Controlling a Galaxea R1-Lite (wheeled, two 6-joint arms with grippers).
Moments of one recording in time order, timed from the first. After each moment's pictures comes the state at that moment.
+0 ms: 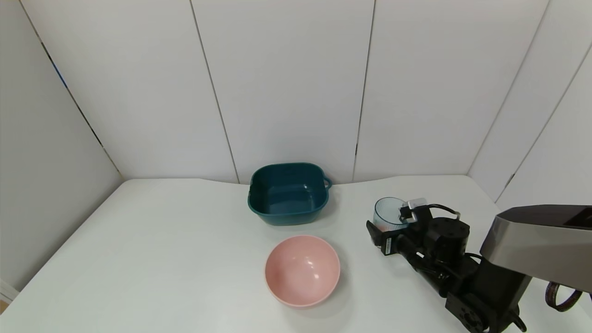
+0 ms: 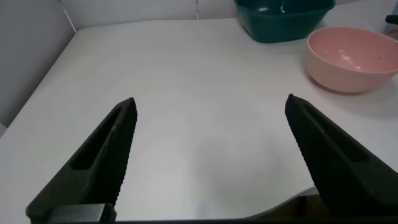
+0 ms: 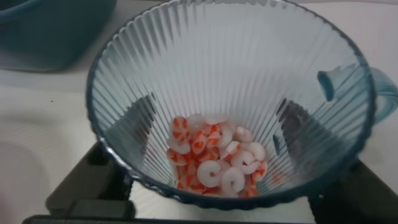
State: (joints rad) left arm 0.00 0.00 0.00 0.00 -0.03 0.04; right arm 0.41 2.34 -0.67 -1.50 -0.14 0.05
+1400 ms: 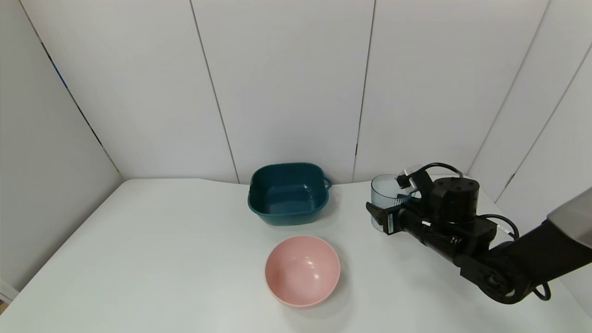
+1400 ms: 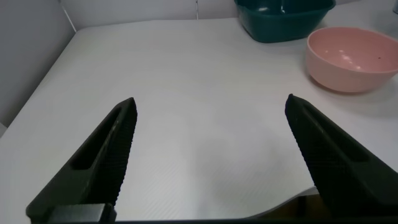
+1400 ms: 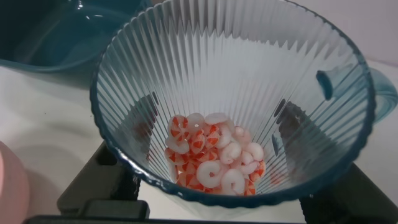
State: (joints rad) left arm 0.00 0.00 0.00 0.00 -0.03 0.04; right arm 0.43 2.05 -0.84 -0.97 -0.10 -0.04
